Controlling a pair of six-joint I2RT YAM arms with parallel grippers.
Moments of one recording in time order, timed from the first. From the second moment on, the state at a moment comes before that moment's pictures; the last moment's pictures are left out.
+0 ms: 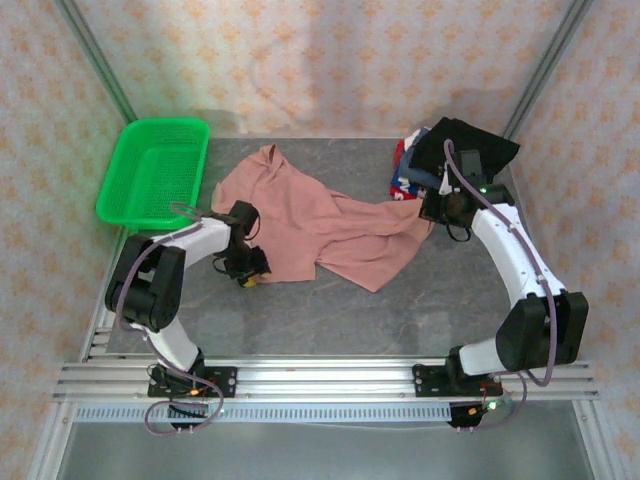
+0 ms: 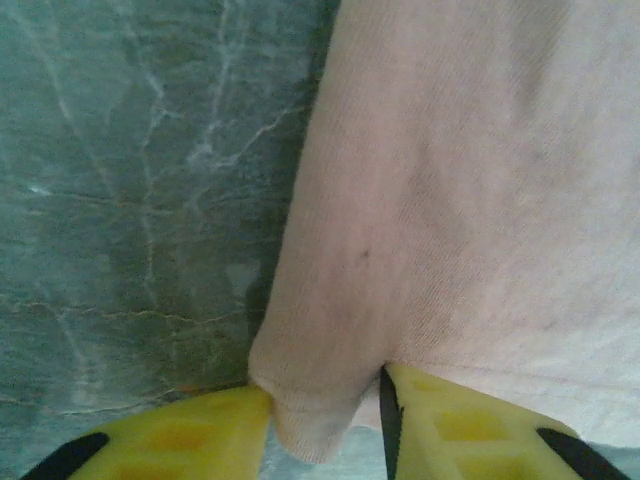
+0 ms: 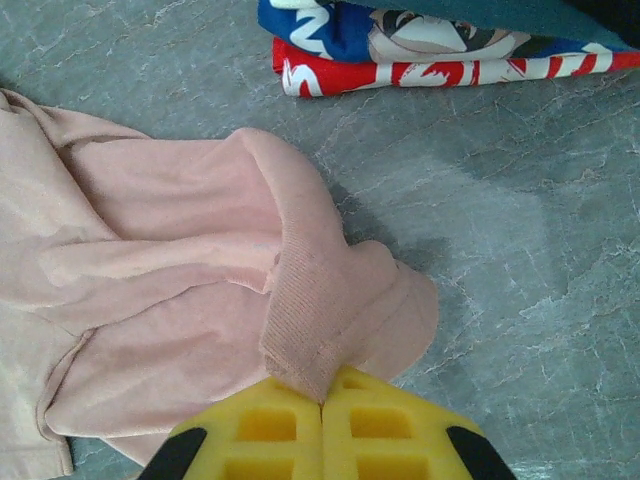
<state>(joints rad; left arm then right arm) -0.25 1.71 0.98 -0.77 0.25 -0.76 0.11 1.40 1.25 -0.85 -0.09 0.35</state>
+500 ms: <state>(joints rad) -0.12 1.40 1.64 -0.94 0.11 -0.67 0.10 1.18 1.54 -0.98 -0.05 0.43</state>
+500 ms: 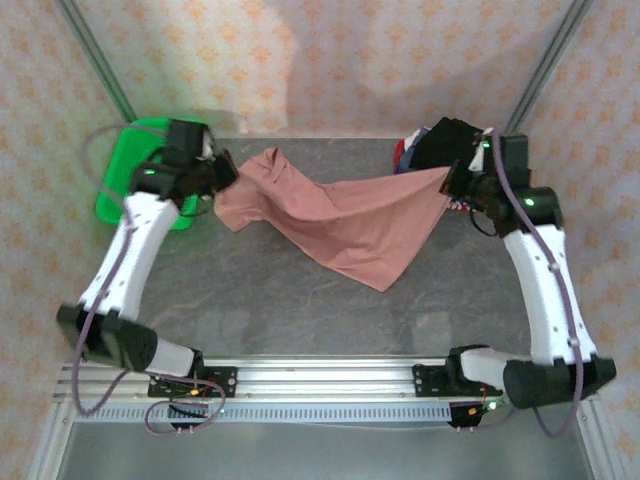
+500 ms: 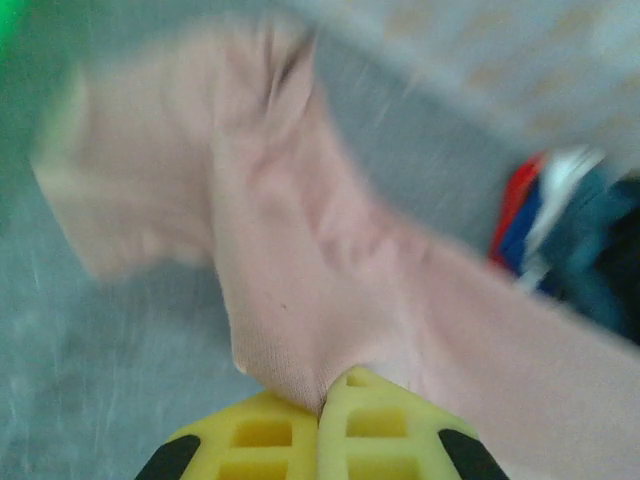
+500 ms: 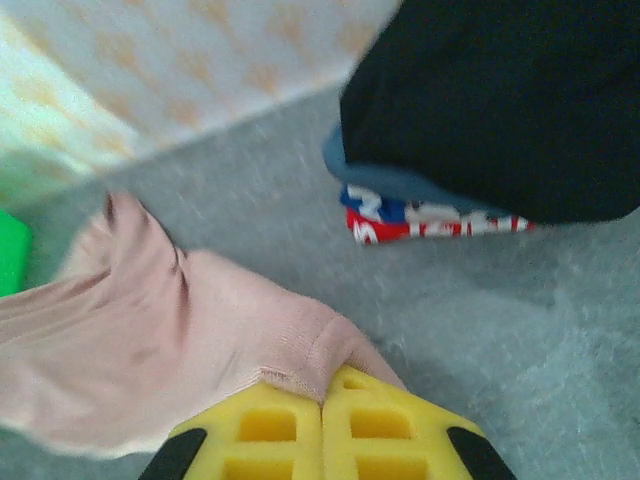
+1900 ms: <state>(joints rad) 0.16 2.22 2.86 -0.50 0.36 -0.90 -0.17 2.14 2.70 -0.59 -0.47 0.72</state>
